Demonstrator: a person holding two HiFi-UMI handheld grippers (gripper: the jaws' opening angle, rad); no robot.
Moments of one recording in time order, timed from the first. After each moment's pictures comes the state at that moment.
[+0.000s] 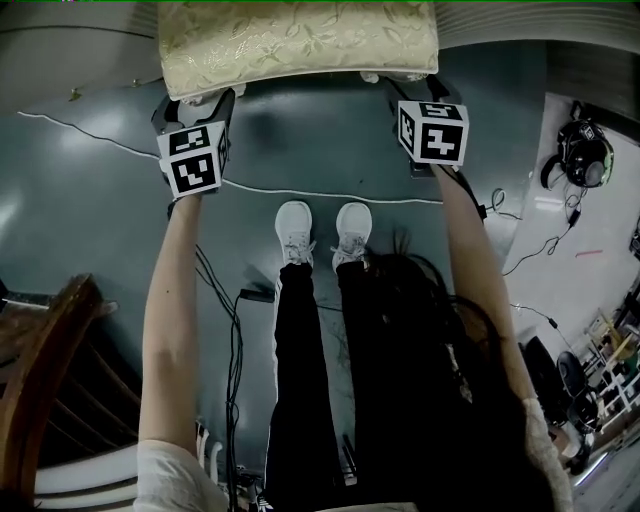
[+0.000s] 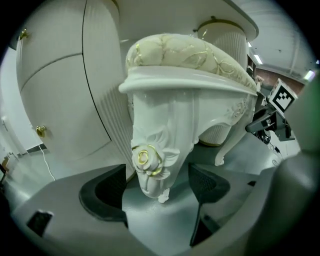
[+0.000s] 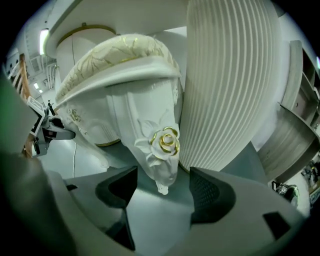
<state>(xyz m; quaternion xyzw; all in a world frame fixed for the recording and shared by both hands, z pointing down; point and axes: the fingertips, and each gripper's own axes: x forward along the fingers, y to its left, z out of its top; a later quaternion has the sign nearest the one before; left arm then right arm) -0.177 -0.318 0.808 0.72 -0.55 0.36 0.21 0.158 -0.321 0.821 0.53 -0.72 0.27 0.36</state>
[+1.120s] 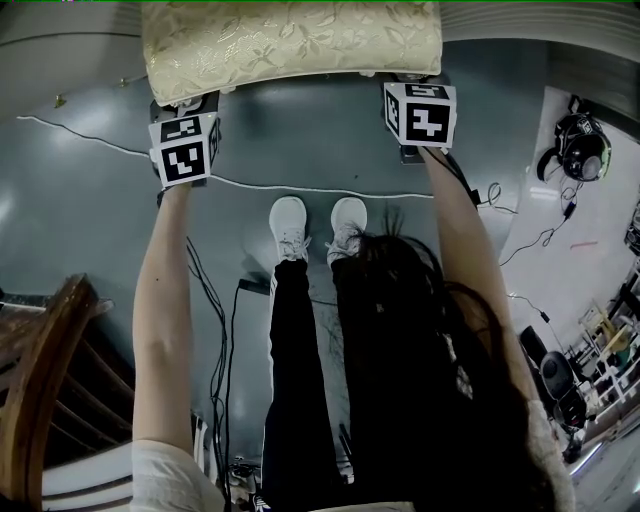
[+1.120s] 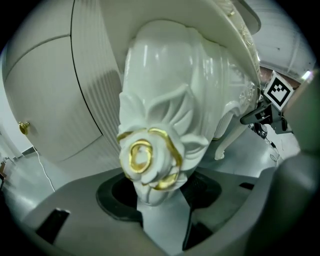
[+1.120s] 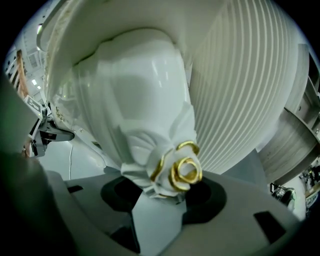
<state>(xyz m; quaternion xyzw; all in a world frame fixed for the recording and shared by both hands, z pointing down) -0.176 -0.332 0.836 0.73 -0.52 0.39 0.22 0.147 -0.346 0.838 0.52 -0.71 0.27 0.39</state>
